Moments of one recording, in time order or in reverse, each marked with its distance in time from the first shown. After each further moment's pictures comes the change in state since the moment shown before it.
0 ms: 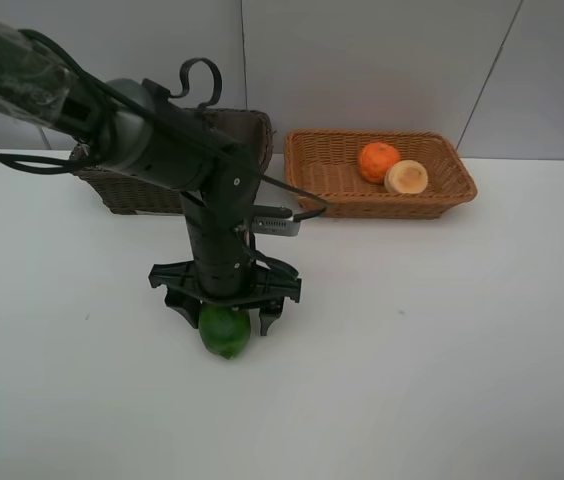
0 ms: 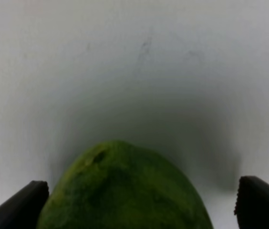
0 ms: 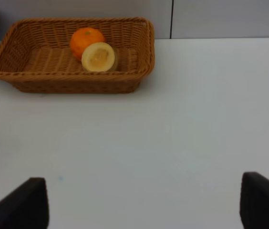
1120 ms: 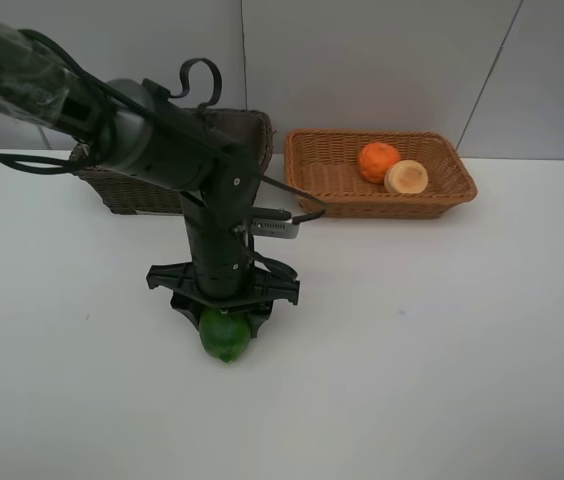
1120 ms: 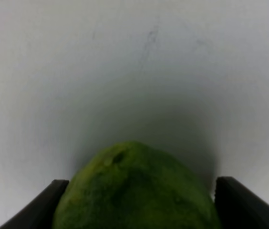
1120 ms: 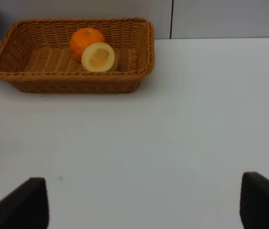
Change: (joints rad) left arm 0.000 0.001 0.000 -0.001 0.022 0.004; right arm 0.000 0.000 0.000 0.000 0.000 0.000
